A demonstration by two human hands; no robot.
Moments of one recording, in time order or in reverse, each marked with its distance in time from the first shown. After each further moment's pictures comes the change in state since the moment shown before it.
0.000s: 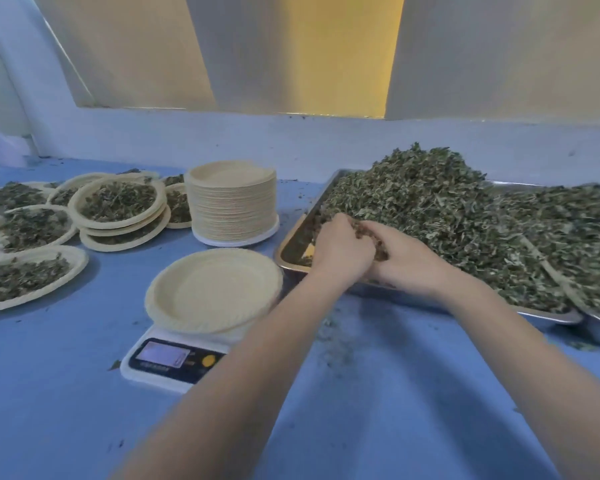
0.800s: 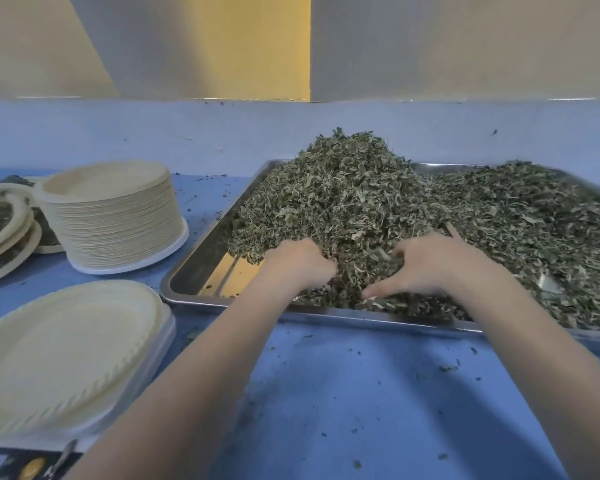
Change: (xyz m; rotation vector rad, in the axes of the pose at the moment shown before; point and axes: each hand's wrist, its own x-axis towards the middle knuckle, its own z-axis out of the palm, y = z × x) left_hand 0.058 0.026 0.075 0.566 -0.456 0.015; right_hand -0.014 0.090 -0.085 -0.644 -0.205 0.600
